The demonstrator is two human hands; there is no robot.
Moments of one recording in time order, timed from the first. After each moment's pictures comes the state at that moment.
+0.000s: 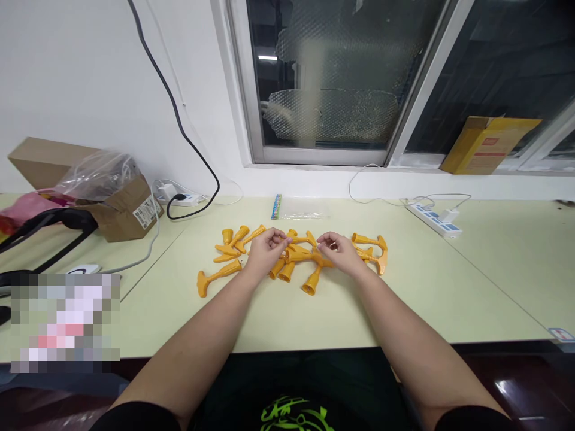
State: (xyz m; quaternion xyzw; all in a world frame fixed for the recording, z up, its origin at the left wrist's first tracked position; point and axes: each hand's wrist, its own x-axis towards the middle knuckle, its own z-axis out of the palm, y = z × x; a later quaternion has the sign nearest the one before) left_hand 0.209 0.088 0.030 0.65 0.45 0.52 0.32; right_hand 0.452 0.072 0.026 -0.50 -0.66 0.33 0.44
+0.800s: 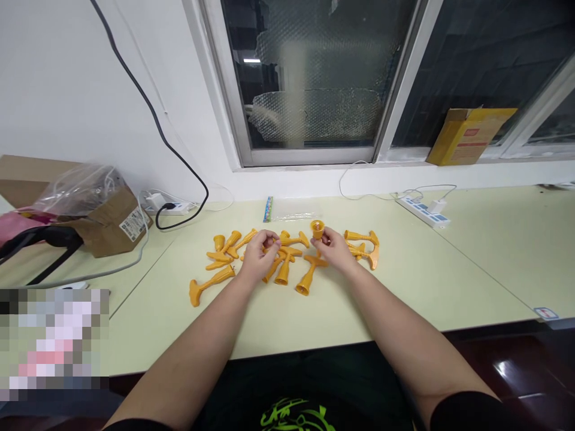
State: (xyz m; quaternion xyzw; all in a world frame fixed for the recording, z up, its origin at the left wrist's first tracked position) left_hand 0.206 0.089 0.029 0.73 0.43 0.49 0.19; right_hand 0.448 0.082 0.018 -0.53 -0.61 0.32 0.50
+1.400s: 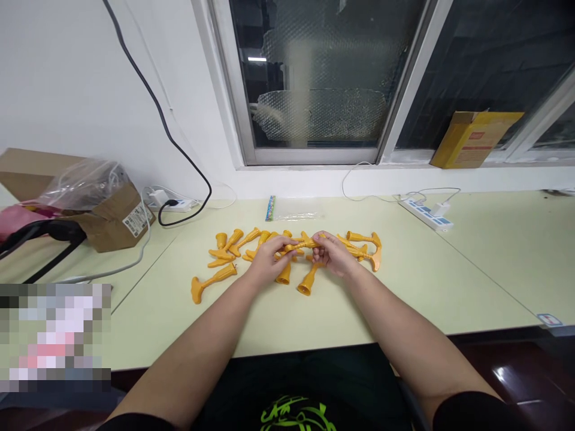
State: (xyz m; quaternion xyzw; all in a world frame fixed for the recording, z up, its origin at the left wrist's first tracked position) left_hand 0.214 0.077 0.034 0.81 0.33 0.44 0.20; right_hand 0.437 0.068 0.031 -0.38 -0.42 0.65 0.51
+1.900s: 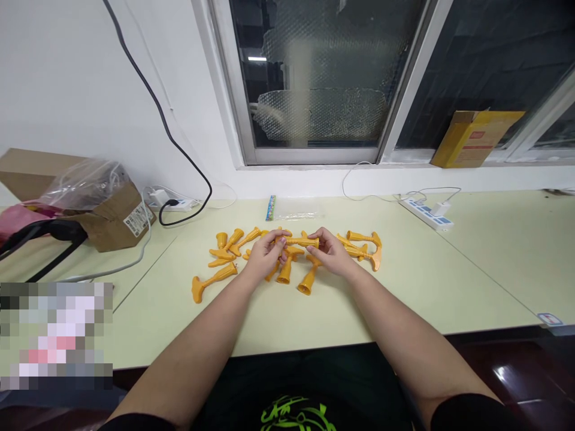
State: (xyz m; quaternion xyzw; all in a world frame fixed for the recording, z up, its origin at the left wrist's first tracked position) left_hand 0.216 0.085 0.028 0.63 0.38 0.49 0.47; right_hand 0.443 0.067 0.022 -0.37 -0.68 0.39 0.50
